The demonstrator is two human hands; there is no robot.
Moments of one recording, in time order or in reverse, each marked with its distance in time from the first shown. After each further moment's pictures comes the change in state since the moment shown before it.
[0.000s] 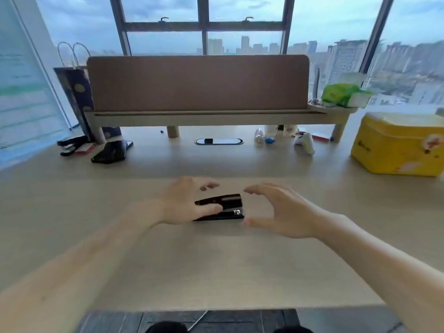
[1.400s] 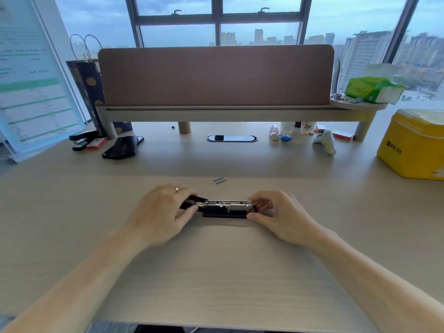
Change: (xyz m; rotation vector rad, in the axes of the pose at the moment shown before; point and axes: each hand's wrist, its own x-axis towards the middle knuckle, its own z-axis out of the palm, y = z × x) left_hand -0.041 -0.055 0.009 0.260 0.189 -0.058; right_hand 0.034 0.005 0.047 0.354 0.159 0.055
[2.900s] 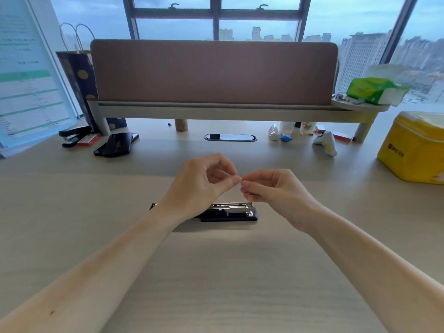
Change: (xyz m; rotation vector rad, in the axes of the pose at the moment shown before) left_hand 0.063 0.058 -0.010 -0.808 0.189 -0.044; right_hand 0.035 -0.036 -0.013 0.677 0.043 0.287
